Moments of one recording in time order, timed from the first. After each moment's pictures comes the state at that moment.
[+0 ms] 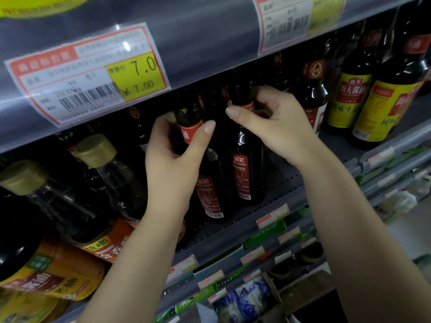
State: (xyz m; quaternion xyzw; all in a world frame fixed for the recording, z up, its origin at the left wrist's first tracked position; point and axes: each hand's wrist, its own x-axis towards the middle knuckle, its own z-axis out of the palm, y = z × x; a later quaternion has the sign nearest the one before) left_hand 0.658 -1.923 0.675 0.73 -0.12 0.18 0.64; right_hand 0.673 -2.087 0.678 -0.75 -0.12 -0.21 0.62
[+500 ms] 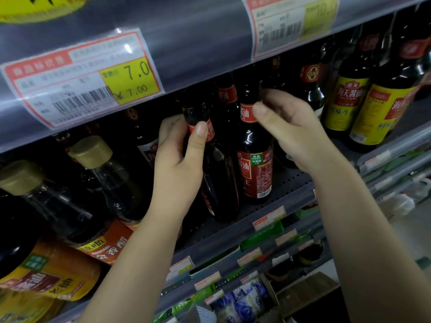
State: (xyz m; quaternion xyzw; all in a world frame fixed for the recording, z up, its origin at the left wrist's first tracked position) left_hand 0.663 -1.928 0.669 0.78 -0.18 0.19 0.57; right_hand 0.667 -2.112 0.668 -0.71 -0.13 -0.15 0.67
